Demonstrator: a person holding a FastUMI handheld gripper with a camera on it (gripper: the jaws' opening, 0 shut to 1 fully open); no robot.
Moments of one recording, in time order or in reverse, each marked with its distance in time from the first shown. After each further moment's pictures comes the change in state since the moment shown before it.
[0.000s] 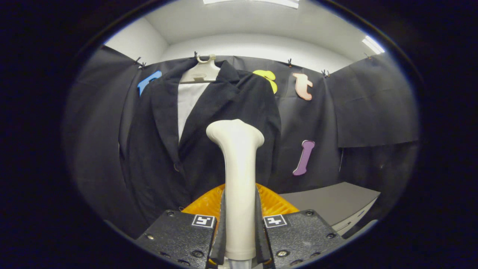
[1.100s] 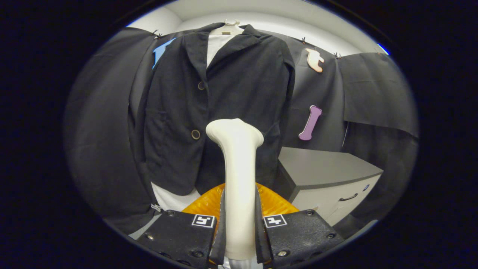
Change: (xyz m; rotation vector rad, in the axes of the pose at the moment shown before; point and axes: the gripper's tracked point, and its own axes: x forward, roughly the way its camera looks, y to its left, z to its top) arm -0.064 0.013 -0.163 -0.094 0.258 0.025
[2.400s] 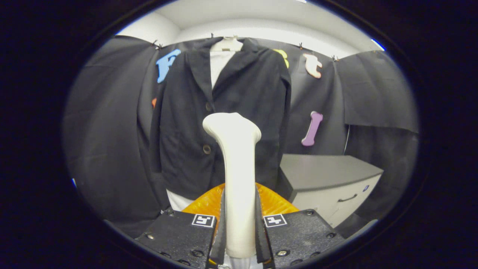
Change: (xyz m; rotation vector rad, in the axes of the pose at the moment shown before) arm -0.035 0.004 0.085 0.050 -0.171 0.070
